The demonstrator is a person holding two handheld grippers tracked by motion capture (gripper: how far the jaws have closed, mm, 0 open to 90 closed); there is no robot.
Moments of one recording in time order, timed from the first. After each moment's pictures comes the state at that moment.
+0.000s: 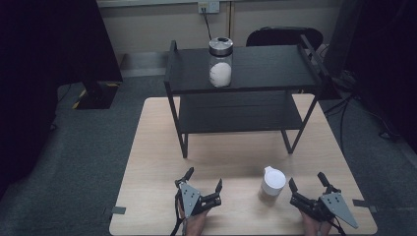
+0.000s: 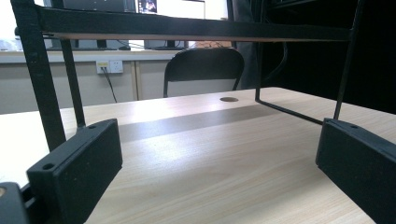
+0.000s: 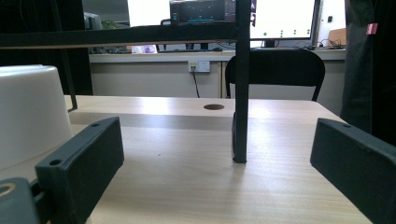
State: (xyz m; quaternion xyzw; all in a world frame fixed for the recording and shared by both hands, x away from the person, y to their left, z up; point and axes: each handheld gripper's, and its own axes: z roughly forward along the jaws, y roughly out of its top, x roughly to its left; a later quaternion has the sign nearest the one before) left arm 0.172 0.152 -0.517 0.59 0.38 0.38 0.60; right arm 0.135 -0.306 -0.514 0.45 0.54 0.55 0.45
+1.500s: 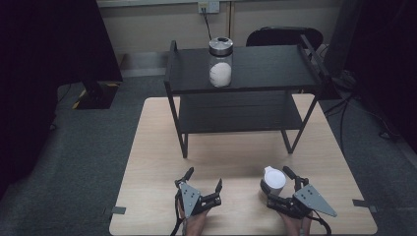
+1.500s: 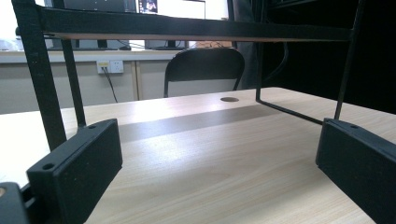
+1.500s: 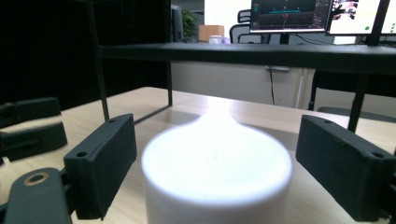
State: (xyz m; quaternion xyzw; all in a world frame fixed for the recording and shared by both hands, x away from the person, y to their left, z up) left arm 0.171 0.152 -0.517 0.59 0.38 0.38 0.60; right arm 0.152 -0.281 -0.471 0.36 0.62 0.60 0.36
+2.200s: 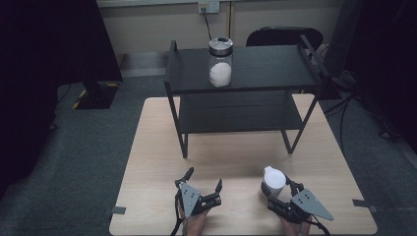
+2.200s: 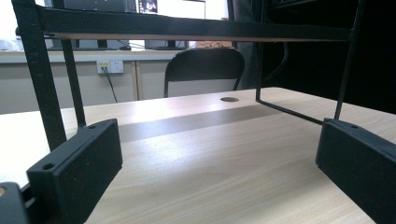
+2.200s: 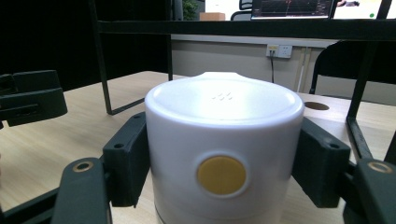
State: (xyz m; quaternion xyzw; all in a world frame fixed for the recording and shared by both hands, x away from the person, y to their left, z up) left arm 0.171 0.152 -0.517 0.59 0.38 0.38 0.60; right arm 0.147 -0.283 -0.479 0.37 0.64 0.58 0.35
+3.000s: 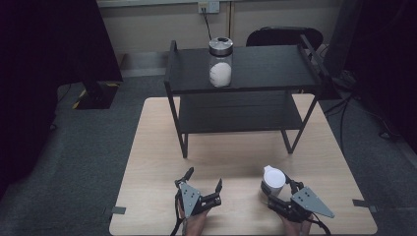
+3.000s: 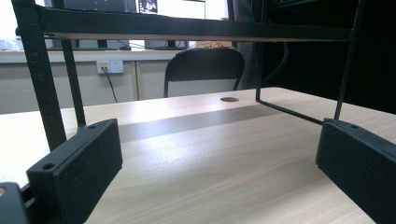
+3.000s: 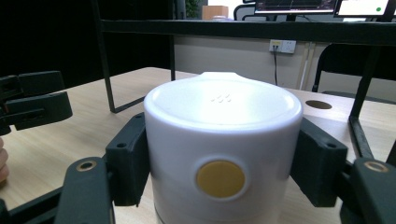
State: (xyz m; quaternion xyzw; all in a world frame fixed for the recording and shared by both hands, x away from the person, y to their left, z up) left arm 0.171 0.152 -0.517 0.59 0.38 0.38 0.60; right arm 0.149 -0.283 -0.465 0.37 0.65 0.58 0.34
